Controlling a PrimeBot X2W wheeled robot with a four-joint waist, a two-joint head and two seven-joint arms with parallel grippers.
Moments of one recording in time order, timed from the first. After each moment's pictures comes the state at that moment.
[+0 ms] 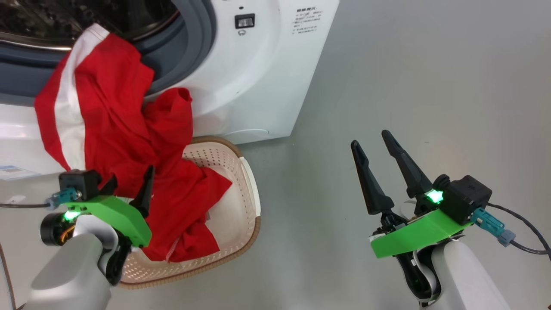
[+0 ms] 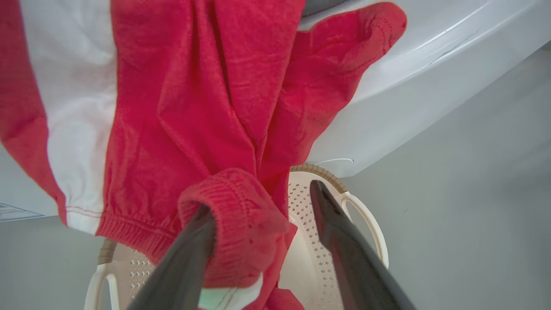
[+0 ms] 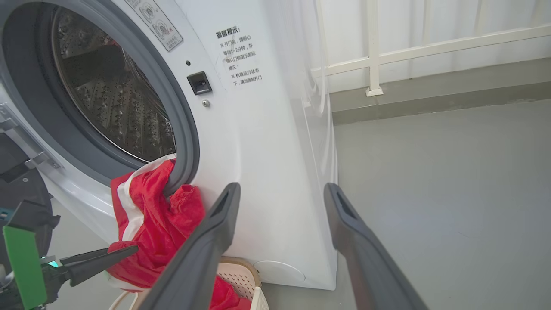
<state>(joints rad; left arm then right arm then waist) -0.74 0.27 -0.77 0.97 -0.91 -0.13 -0.25 -0.31 -0.06 0.21 0.12 0.34 0.13 -0.26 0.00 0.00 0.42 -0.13</state>
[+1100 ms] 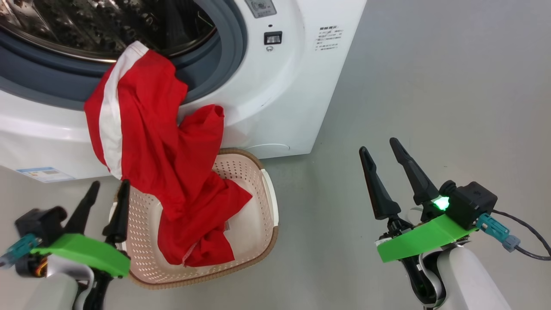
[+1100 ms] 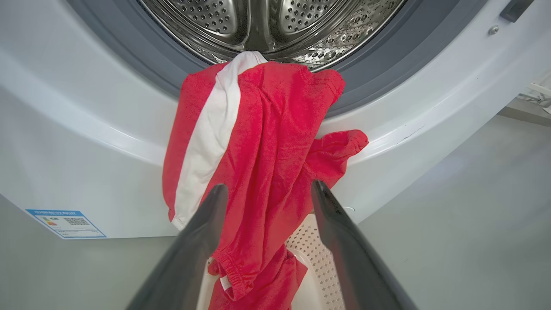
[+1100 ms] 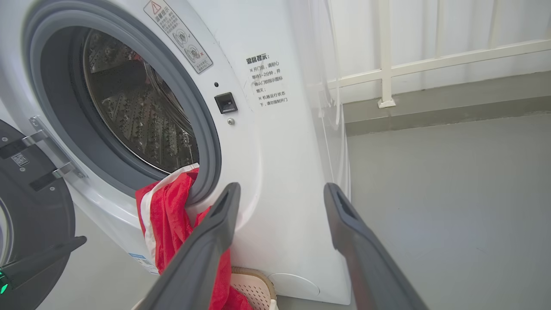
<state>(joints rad) -0.41 0.33 -0.39 0.54 -0.71 -0.13 -0.25 -0.28 -0.06 0.18 0.13 0.34 0.13 -0.26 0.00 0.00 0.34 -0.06</state>
